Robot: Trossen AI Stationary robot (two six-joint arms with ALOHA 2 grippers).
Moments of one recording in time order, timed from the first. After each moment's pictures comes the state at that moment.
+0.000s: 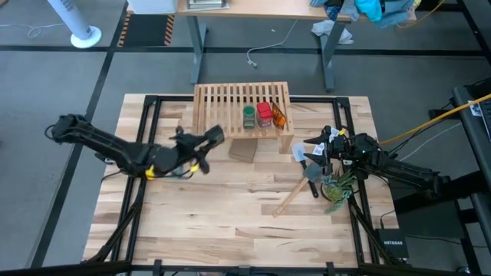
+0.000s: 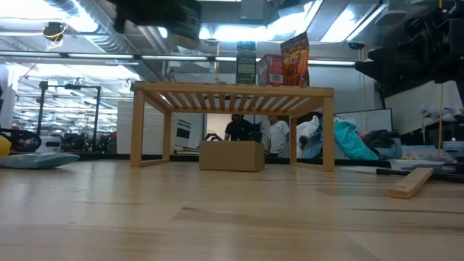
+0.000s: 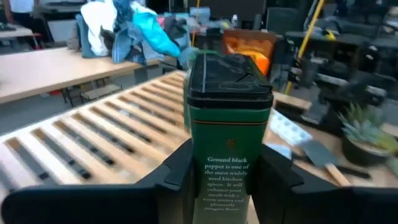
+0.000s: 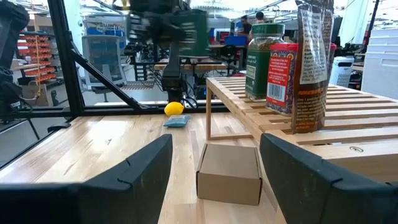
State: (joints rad) left arm -0.34 1.05 0.70 0.12 -0.99 -0.26; right arm -0.34 0.04 0.01 0.10 -0.28 0.00
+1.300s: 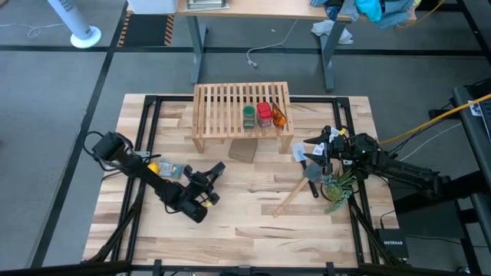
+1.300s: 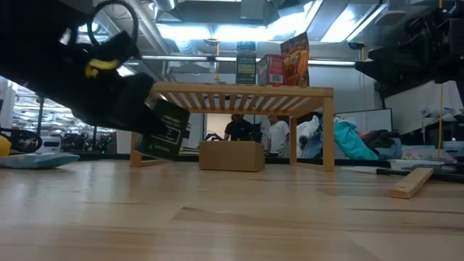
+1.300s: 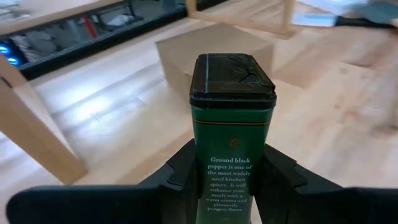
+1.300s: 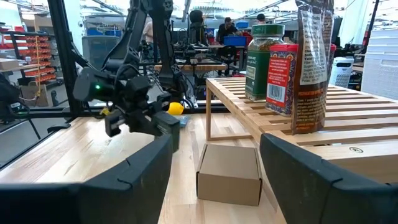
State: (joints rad) left arm -0.56 1.75 0.70 -0.06 -1.21 -1.02; right arm -0.34 0.04 0.01 0.10 -0.28 0.00
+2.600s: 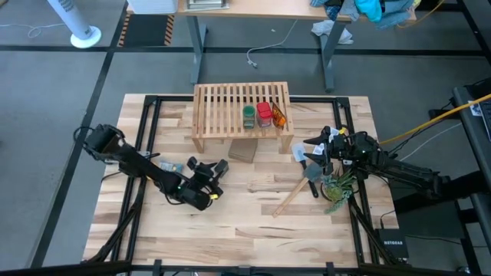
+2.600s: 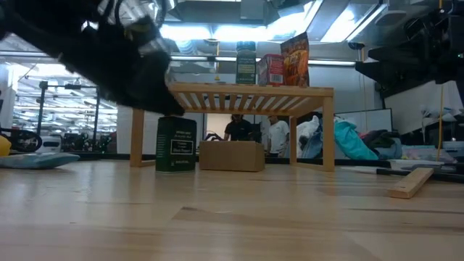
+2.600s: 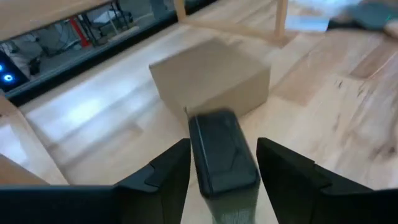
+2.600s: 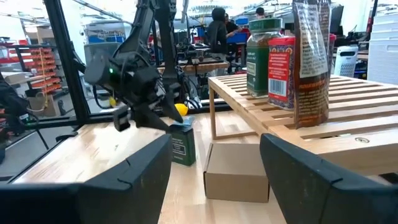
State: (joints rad) left arm -0.47 1.60 0.70 0.01 -1.09 -0.73; right arm -0.34 0.04 0.01 0.10 -0.28 0.07
